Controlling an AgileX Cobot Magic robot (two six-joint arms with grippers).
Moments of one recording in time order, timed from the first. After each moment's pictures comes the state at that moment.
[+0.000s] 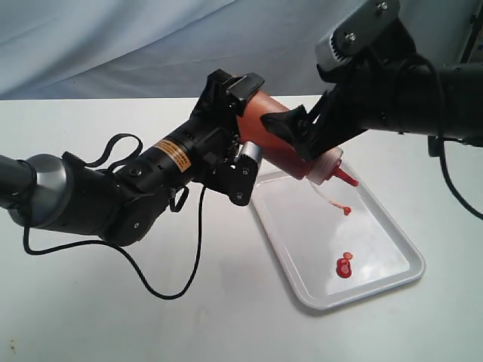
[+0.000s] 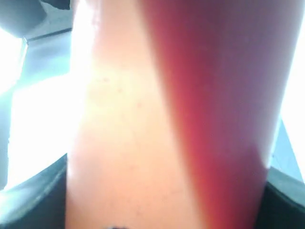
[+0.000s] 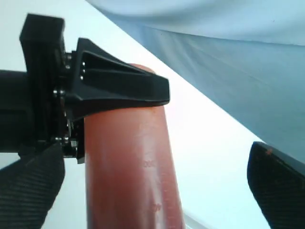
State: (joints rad) left arm -0.61 2.00 -0.93 0.03 -0.97 1.71; right arm 0.38 1.44 -0.89 1.67 0.31 -2.05
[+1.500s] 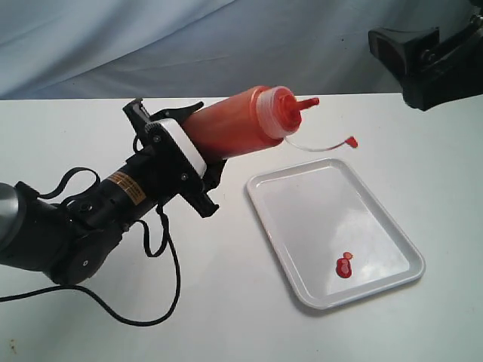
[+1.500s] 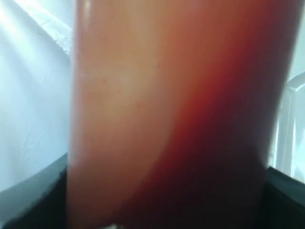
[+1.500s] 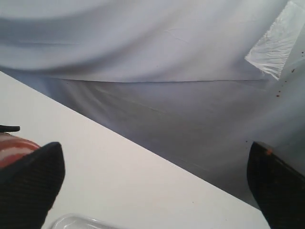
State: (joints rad) left arm -0.54 1.95 -0.71 0.07 -1.11 0.76; right arm 0.38 1.00 -0.76 1.70 0.01 -1.99
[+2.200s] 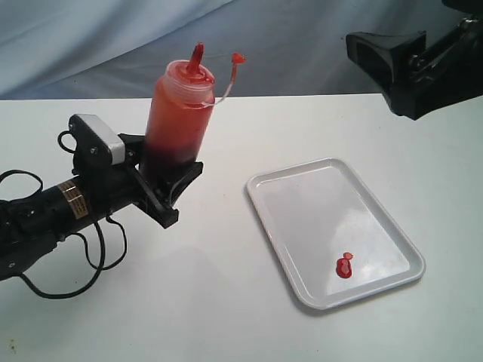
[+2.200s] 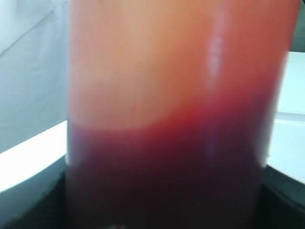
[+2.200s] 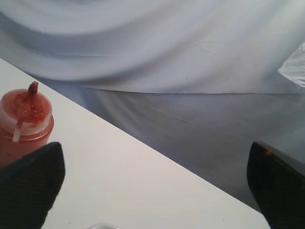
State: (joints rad) left arm -0.25 1.95 -0.63 0.58 -1.15 -0.10; right arm 0.38 1.00 -0.76 1.71 0.12 -1.99
